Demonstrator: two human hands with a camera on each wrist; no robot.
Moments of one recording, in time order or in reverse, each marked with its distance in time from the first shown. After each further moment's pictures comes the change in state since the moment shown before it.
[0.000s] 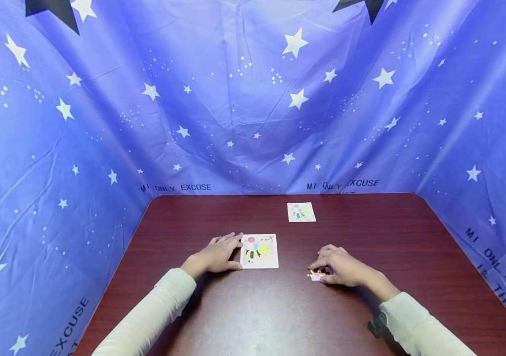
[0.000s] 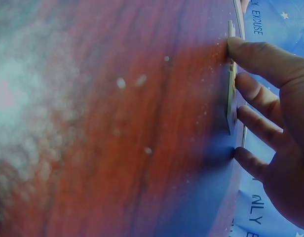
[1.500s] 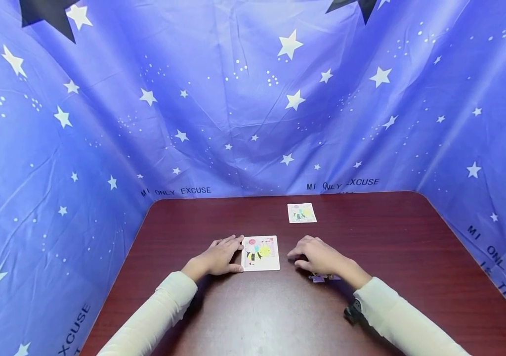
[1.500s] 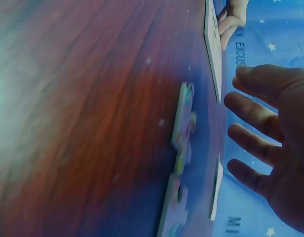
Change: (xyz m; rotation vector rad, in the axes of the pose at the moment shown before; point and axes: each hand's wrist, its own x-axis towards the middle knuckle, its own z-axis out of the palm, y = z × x) left_hand 0.004 -0.003 0.003 0.040 -0.034 -0.020; right_hand 0.065 -0.030 -0.006 -0.021 0.016 -0.001
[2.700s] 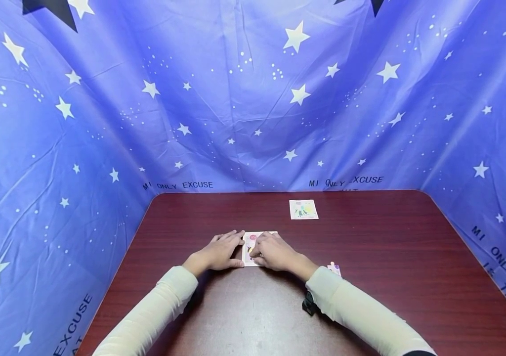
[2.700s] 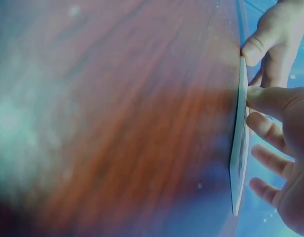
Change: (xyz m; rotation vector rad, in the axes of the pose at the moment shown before) left_hand -0.001 -0.001 -0.001 -0.028 0.019 0.007; right_hand 0.089 -0.057 0.042 -0.049 -0.032 0.002
